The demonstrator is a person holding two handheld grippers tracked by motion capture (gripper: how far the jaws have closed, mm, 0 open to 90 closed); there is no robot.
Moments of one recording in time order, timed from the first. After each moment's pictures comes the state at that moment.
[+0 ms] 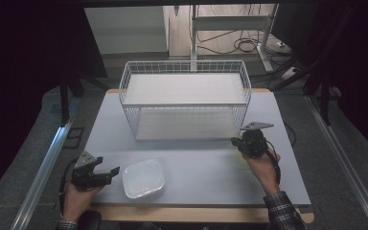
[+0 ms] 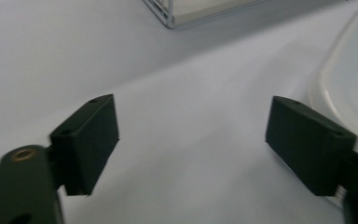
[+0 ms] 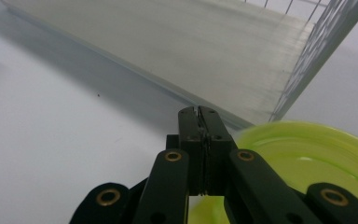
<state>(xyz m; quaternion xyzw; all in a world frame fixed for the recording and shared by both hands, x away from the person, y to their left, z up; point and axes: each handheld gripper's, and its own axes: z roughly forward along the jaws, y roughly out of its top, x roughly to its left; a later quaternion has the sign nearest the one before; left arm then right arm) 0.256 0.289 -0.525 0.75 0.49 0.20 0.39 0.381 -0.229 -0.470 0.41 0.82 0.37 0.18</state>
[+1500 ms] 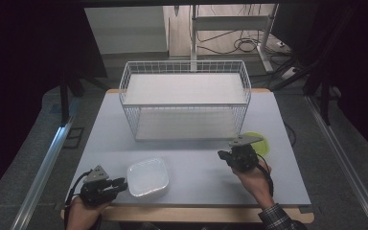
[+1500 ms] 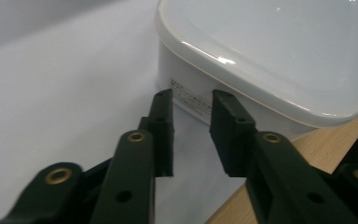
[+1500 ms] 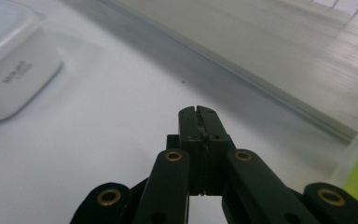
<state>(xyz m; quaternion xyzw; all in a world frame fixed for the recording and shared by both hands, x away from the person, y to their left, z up) 0.222 0.249 -0.523 0.81 0.43 0.11 0.40 0.335 -0.197 -0.471 0.34 0.85 0.39 0.14</state>
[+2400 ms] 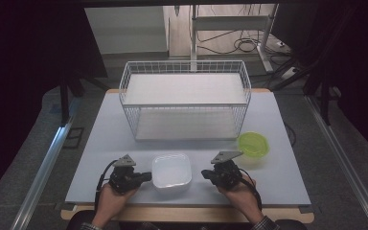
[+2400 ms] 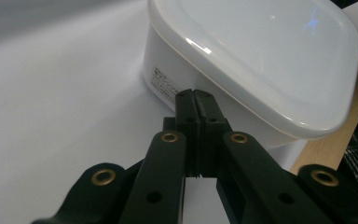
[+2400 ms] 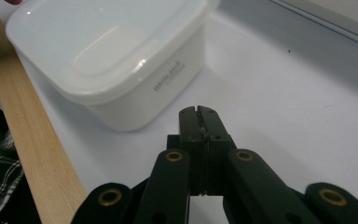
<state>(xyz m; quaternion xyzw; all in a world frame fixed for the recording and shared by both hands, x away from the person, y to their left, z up) 0.270 0.185 -0.527 0.80 0.42 0.03 0.42 0.298 -0.154 -0.495 0.31 0.87 0.37 0.07</state>
